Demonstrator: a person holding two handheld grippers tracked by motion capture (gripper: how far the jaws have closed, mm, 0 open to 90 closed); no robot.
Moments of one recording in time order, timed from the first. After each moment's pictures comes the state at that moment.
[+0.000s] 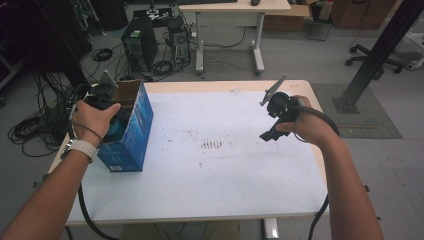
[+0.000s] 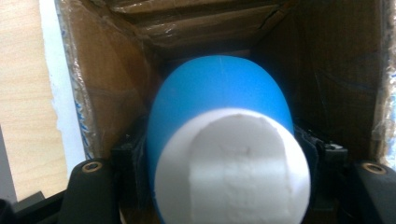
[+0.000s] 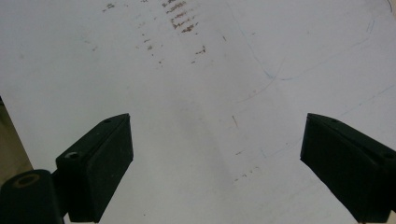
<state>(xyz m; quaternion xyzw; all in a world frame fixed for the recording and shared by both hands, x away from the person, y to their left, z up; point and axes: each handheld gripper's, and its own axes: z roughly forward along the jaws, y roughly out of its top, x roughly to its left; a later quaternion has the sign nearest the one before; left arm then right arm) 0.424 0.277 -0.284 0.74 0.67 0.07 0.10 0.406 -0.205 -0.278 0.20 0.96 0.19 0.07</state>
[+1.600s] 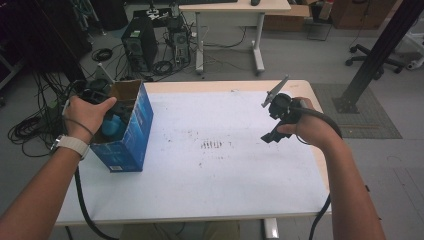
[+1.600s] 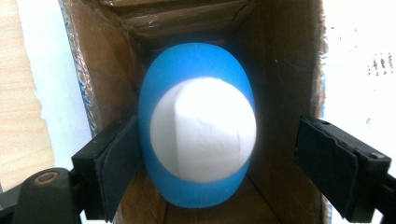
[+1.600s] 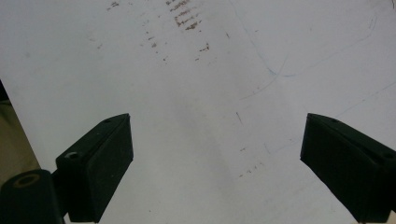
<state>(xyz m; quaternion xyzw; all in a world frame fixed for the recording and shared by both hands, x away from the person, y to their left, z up) 0.418 0.281 -0.260 0.74 0.66 0.03 0.11 0.400 -0.208 -0.278 0.20 0.96 0.19 0.07</state>
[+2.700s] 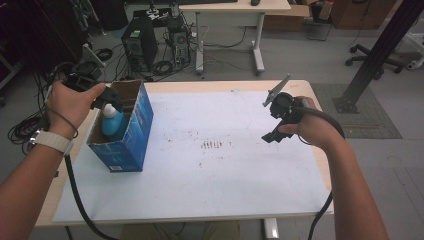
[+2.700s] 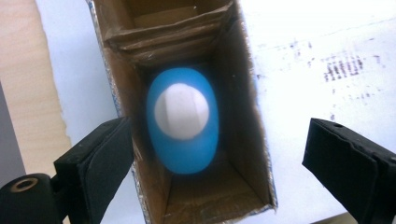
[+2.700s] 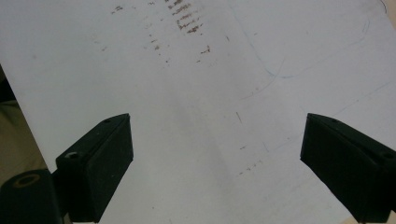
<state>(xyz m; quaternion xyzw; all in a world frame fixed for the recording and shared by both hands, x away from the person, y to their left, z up) 0.400 0.279 -0.199 0.76 0.63 0.06 0.15 0.394 -0.209 -0.269 0.20 0.96 0.20 0.08</state>
